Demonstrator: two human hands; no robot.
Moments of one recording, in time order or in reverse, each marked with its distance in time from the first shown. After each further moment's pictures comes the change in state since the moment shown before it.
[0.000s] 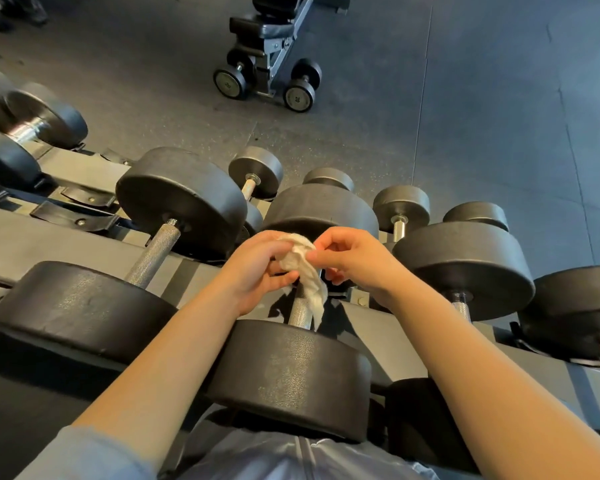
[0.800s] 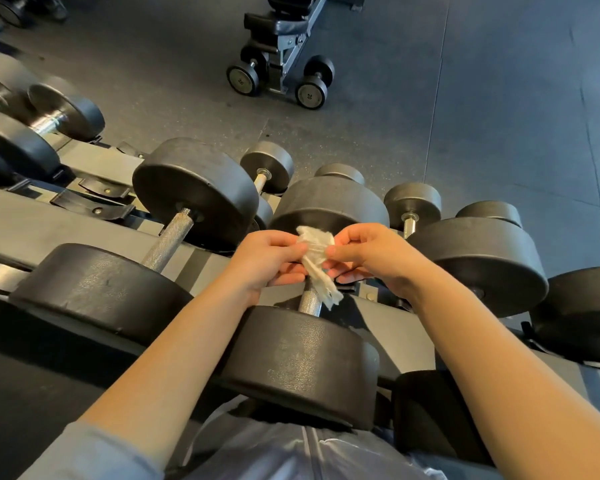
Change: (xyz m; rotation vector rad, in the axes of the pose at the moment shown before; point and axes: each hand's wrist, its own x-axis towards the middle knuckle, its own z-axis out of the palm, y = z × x) left_hand -0.009 -0.007 -0.003 0.269 0.075 0.077; right_hand -0.007 -0.006 -0.007 0.077 -0.071 0.158
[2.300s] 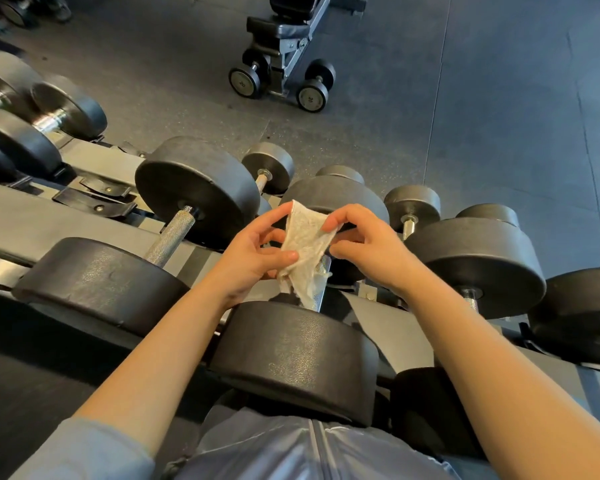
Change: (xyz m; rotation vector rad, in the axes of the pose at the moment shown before) left_hand 0.007 -0.020 -0.026 -0.036 -0.190 0.321; right_hand 0.000 0.006 0.007 -0.218 0.143 -0.420
